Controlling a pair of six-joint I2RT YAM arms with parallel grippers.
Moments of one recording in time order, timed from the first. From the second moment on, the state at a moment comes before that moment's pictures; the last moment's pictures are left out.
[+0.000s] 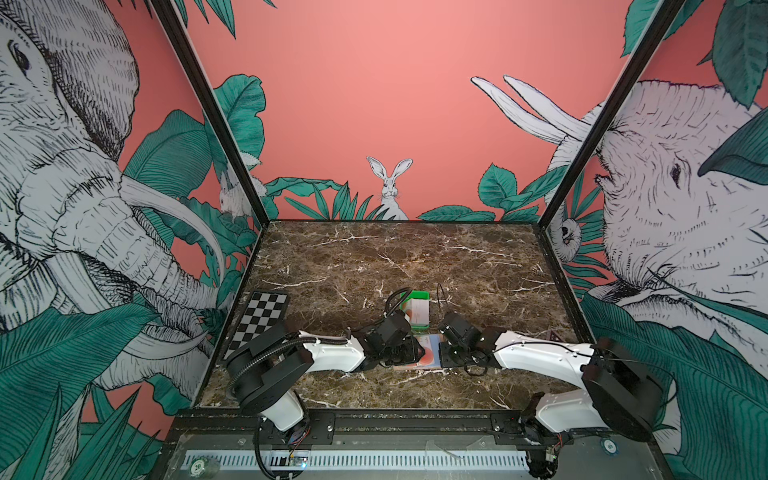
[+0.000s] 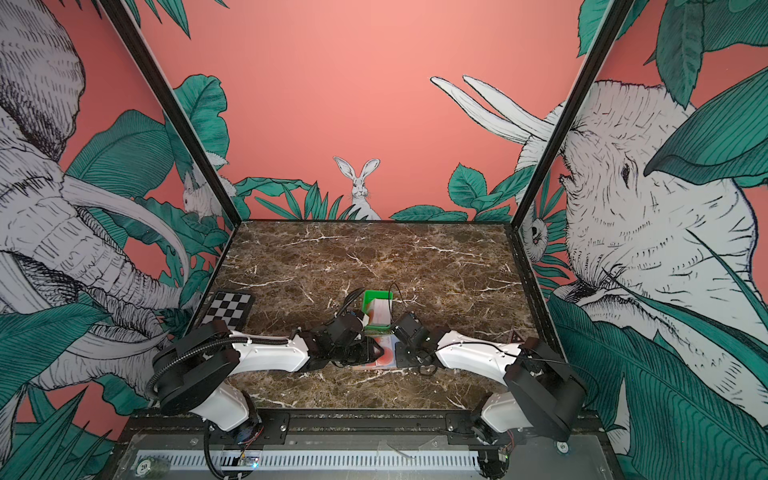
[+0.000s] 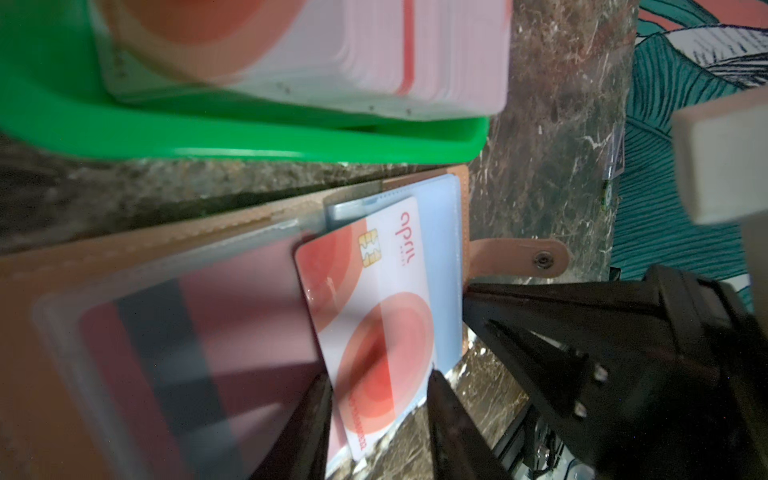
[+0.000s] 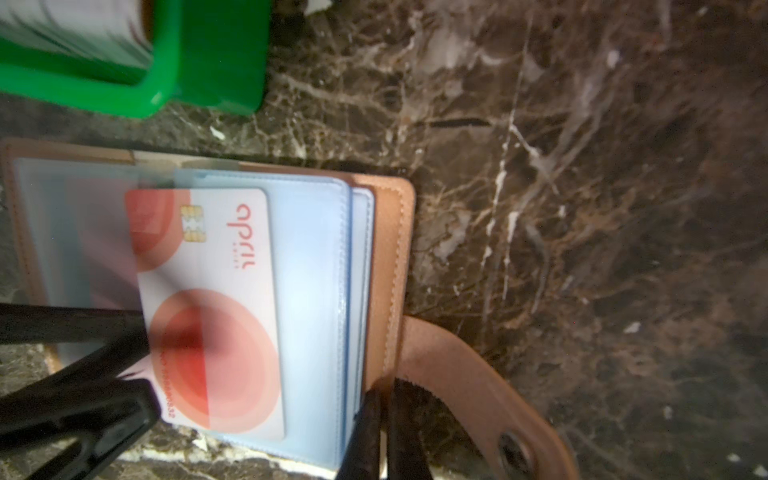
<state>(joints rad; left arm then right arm) -1.01 1.59 0.63 0.15 0.20 -1.03 0.87 1.39 0.62 -0.43 0.03 0.70</state>
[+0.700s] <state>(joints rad) -1.02 1.53 0.65 0.00 0.16 -0.99 0.87 1.39 0.62 -0.43 0.03 0.70</state>
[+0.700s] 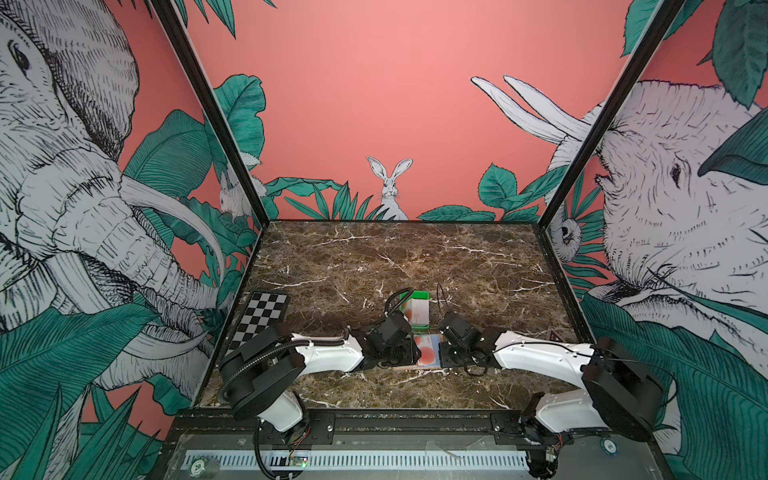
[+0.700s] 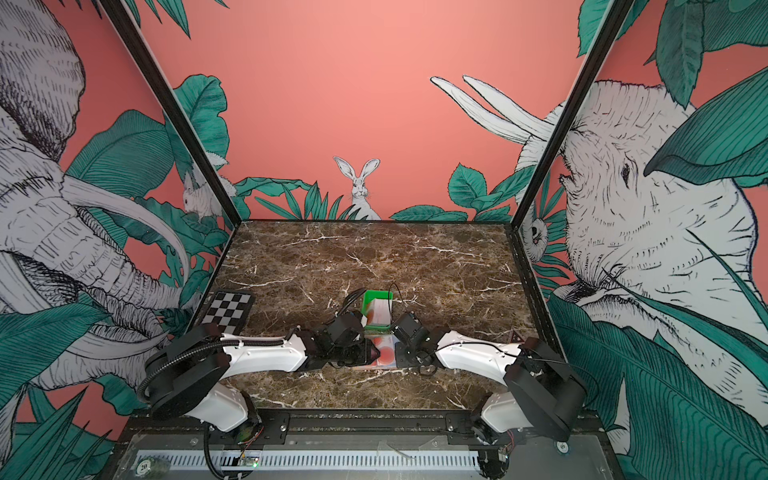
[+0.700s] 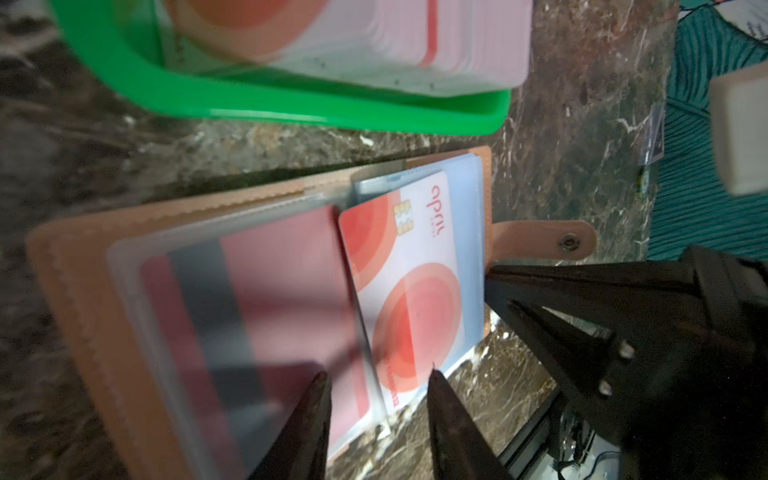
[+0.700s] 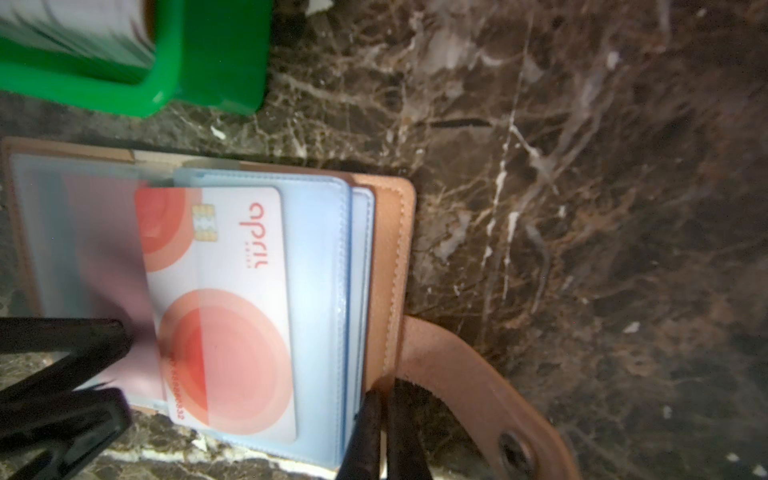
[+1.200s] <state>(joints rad) -1.02 1.57 0.67 0.02 0.18 -0.99 0.87 1.39 0.62 -0.43 0.03 0.70</state>
